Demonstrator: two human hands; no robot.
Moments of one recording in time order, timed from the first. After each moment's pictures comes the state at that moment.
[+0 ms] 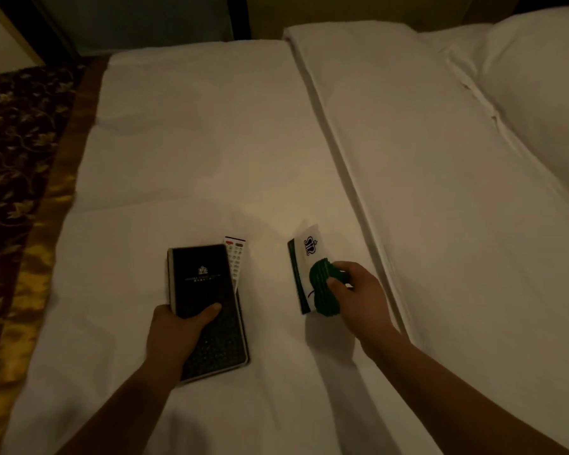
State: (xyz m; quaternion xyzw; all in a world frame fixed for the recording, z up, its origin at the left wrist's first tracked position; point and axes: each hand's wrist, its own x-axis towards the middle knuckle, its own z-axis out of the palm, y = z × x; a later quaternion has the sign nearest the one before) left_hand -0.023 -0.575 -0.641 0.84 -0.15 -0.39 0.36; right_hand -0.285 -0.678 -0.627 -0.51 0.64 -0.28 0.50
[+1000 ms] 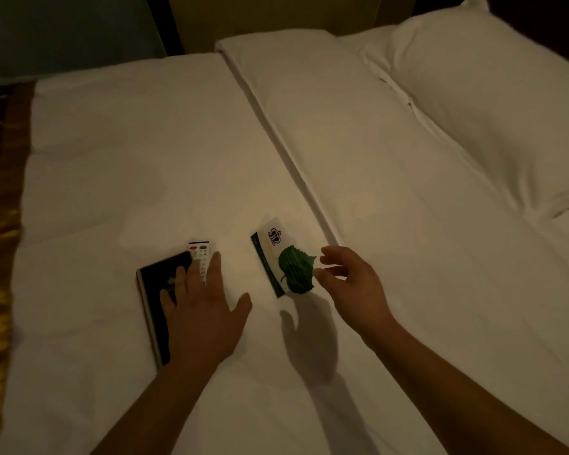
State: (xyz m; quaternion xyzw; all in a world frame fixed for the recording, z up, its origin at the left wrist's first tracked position) left_hand -0.093 -0.588 -0.593 0.80 -0.58 -0.15 0.07; right_hand -0.320 -0.629 -0.575 -0.54 0.65 -0.33 0.42
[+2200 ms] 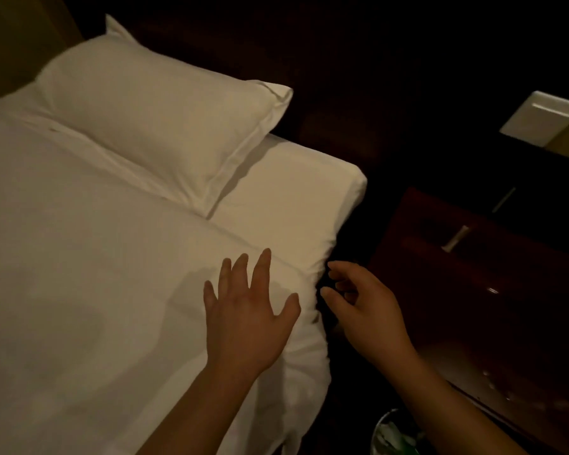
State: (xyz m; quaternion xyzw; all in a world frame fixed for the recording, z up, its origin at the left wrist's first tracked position) left_hand -0.649 -0.509 -0.518 0.46 -0.86 -0.20 0.07; right_hand -0.800 -0.407 -0.524 -0.36 0.82 -0.40 0.21
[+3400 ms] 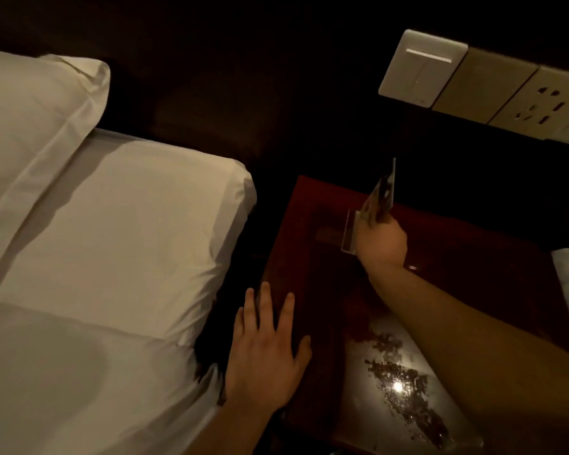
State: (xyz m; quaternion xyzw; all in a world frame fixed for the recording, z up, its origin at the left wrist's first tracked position) left_hand -0.887 -0.444 -0.690 0.25 -0.96 -0.15 -0.03; right_hand -1.116 -0.389 -0.620 0.00 0.91 -0.42 0.06
